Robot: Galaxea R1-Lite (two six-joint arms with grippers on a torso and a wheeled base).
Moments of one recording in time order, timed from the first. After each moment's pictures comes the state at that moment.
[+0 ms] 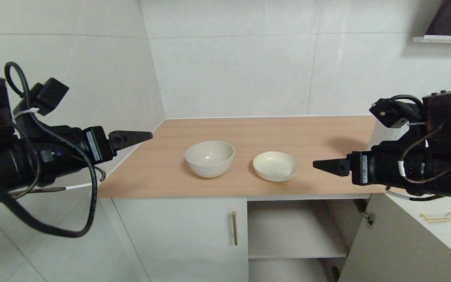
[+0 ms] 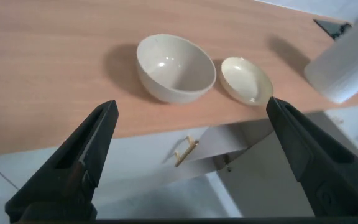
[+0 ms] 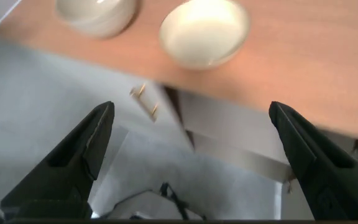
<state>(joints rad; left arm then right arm) -0.16 1.41 -0.91 -0.18 -0.24 -0.34 0.49 1.51 -0.94 -0.16 0.00 0.23</state>
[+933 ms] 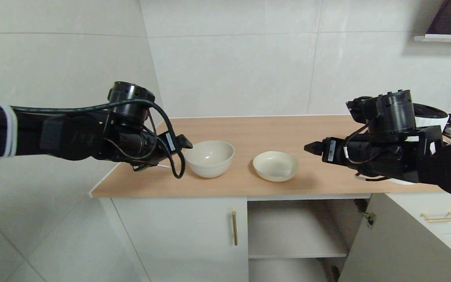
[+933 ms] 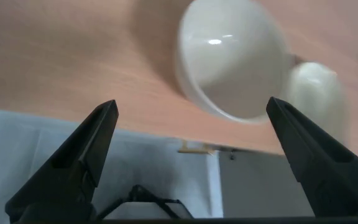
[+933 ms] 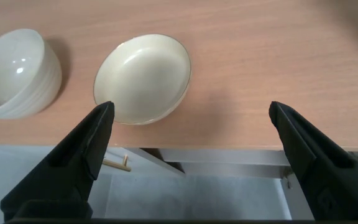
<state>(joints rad) -0.31 1.90 -1.36 0.14 0.10 -0.62 0.48 1.74 -1.09 -0.21 -0.26 0.40</state>
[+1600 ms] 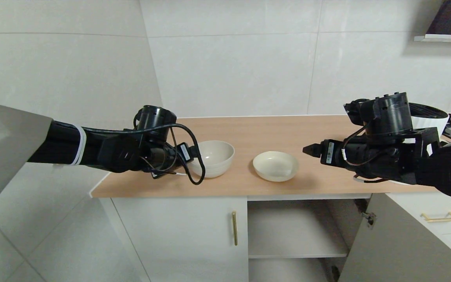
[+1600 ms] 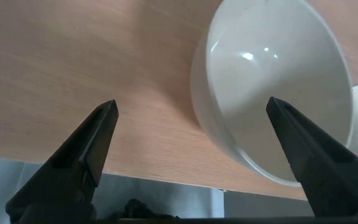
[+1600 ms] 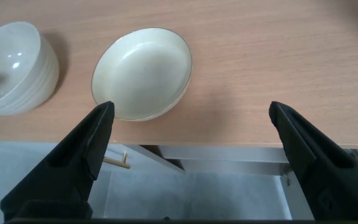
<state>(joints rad) -0.31 2.06 -1.36 -0.01 0.13 -0.66 0.48 1.75 -1.09 -0.21 -0.26 0.40</state>
